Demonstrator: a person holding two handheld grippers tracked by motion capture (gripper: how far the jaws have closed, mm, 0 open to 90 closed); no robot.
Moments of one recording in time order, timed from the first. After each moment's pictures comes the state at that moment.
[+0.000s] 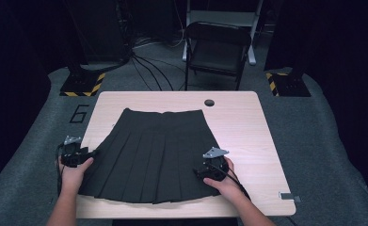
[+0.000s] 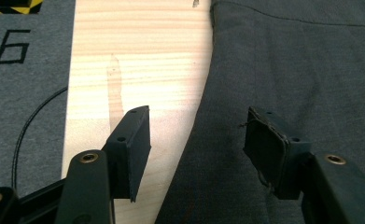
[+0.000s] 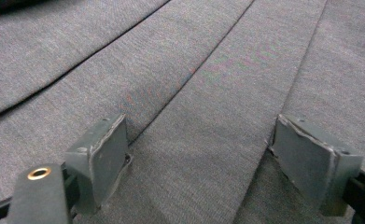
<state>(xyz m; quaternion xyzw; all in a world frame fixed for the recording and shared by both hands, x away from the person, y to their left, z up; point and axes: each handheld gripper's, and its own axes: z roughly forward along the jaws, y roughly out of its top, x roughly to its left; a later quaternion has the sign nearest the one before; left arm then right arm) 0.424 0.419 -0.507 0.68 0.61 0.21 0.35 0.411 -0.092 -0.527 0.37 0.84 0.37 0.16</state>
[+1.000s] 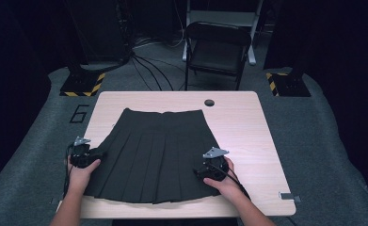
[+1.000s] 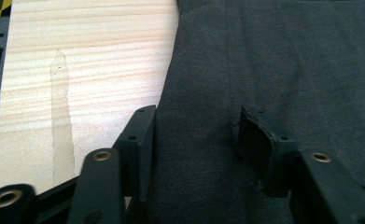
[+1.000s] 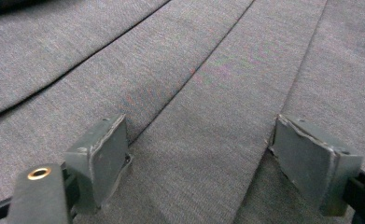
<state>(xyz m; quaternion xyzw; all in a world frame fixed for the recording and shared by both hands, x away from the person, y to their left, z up) 0.432 0.401 -0.521 0.70 0.58 0.20 0.36 0.411 -0.092 -0.527 0.37 0.84 0.37 0.16</state>
